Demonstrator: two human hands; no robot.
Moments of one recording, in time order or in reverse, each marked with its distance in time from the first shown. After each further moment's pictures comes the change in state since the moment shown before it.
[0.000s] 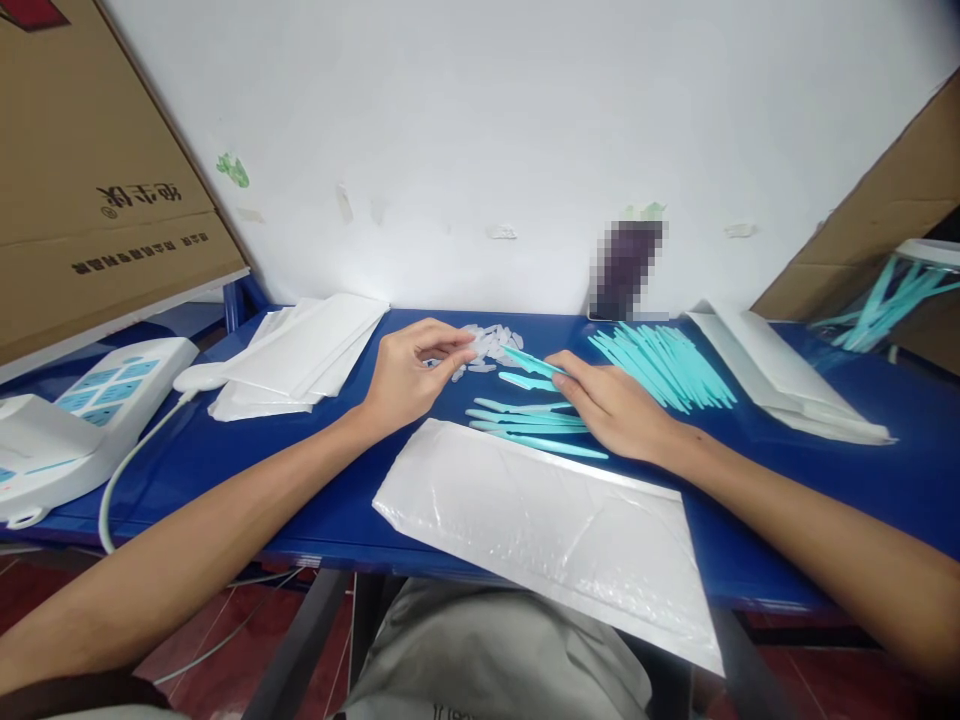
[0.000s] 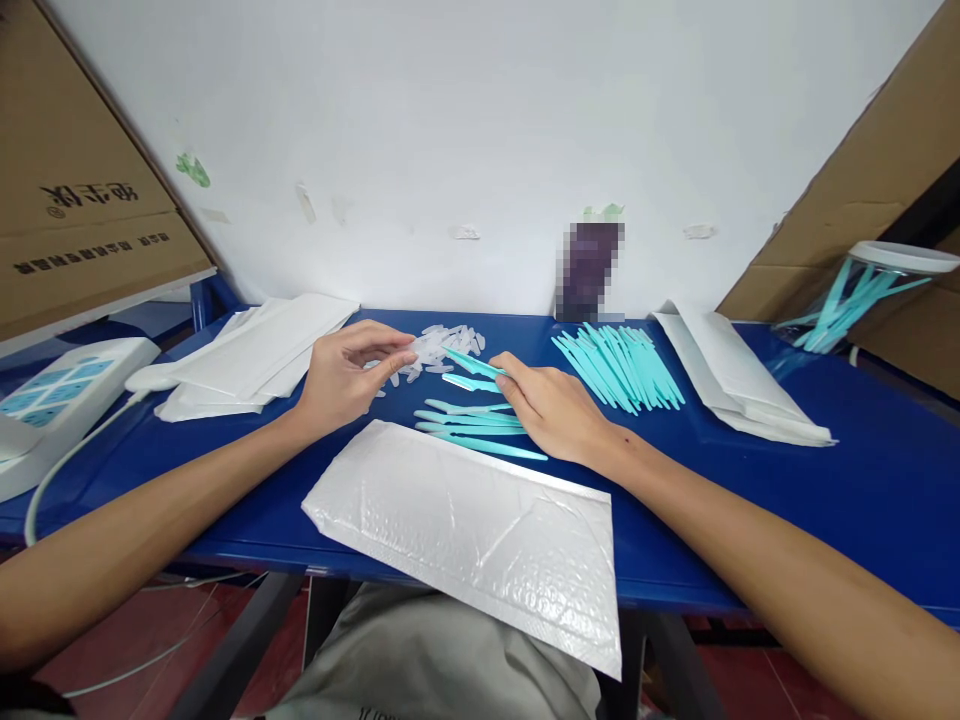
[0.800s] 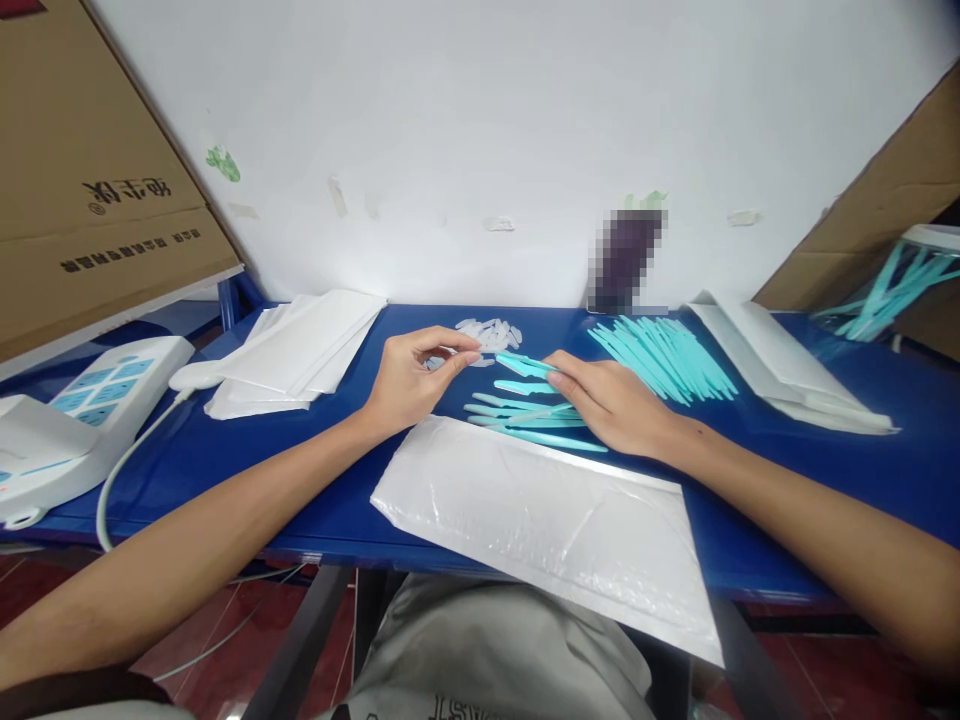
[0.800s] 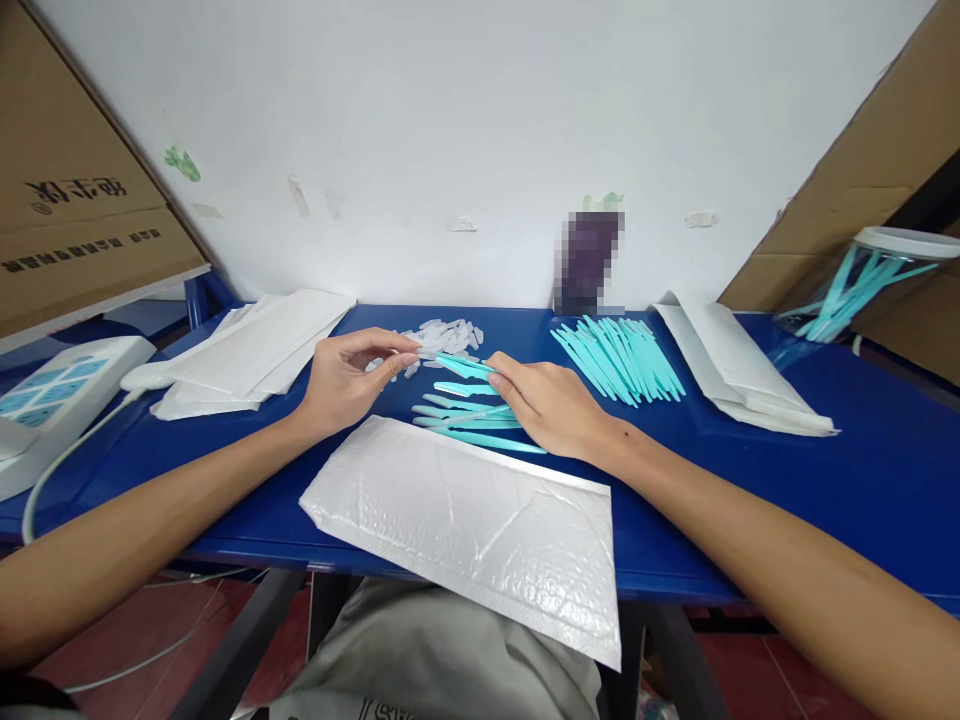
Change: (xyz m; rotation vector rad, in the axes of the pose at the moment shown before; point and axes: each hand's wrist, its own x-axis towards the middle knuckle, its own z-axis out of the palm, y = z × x) left_hand -0.006 -0.002 0.005 -0.058 -0.010 -0.082; right_hand 0.000 -0.004 -0.003 -0.017 -0.027 -0.046
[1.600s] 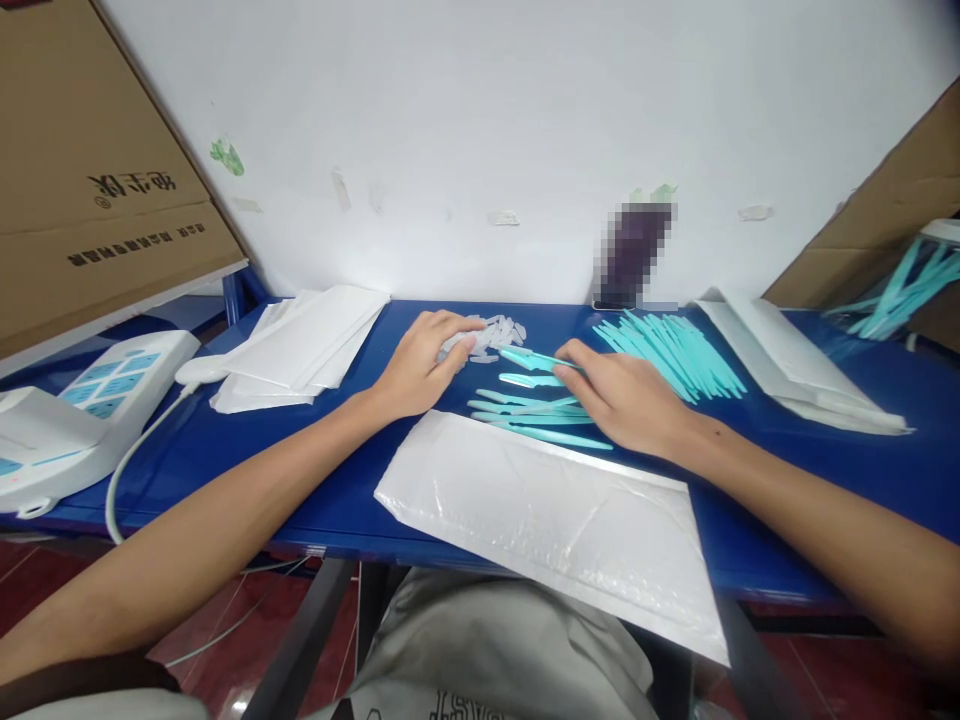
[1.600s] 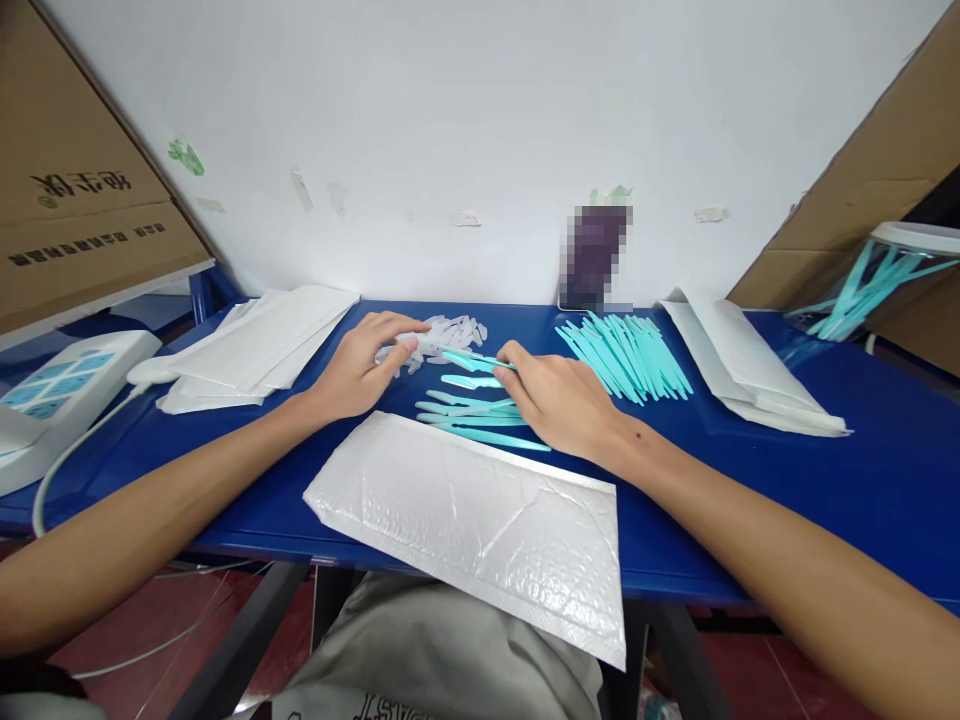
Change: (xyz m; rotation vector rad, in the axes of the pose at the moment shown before) left_hand 0.008 -0.009 -0.012 0.410 -0.261 0.128; right_hand -0.001 -0.005 -0.003 -0.185 0.034 0.078
